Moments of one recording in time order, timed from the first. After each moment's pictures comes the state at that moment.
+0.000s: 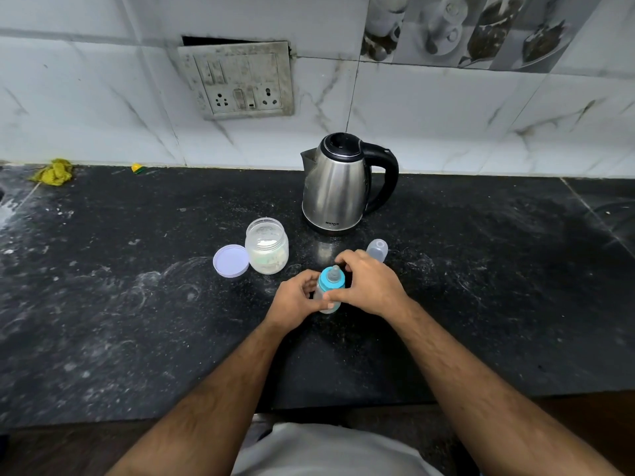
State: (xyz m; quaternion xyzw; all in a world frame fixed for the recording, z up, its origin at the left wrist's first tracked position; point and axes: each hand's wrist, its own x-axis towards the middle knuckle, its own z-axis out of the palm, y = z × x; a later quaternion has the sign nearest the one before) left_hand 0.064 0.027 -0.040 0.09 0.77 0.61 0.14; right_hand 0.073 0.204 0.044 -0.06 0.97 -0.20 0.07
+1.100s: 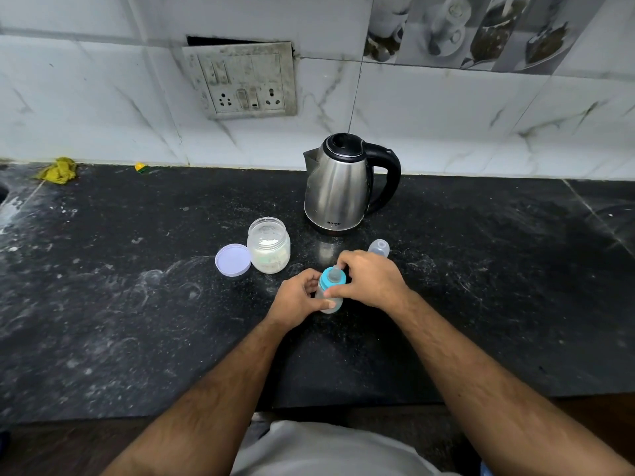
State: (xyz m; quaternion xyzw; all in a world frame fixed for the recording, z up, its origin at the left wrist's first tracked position) left_hand 0.065 0.026 -0.035 0.07 0.77 0.61 0.16; right_hand 0.063 0.202 0.052 -0.08 0.99 -0.13 0.08
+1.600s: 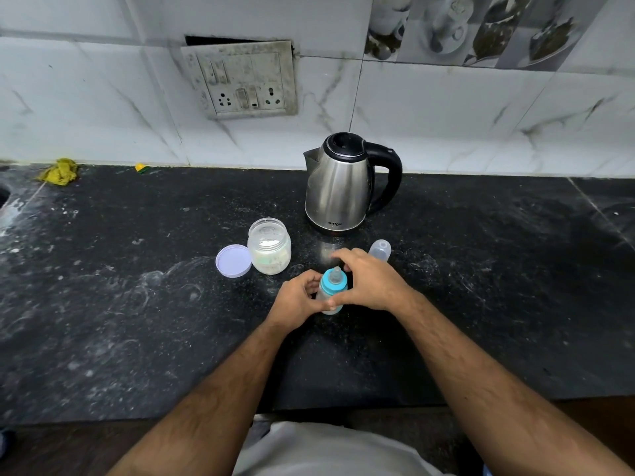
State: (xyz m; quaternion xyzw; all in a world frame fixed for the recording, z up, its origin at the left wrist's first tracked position) left_hand 0.067 0.027 -0.029 0.08 0.78 0.60 0.15; right_hand 0.062 0.205 0.050 -0.11 0.96 -0.19 0.14
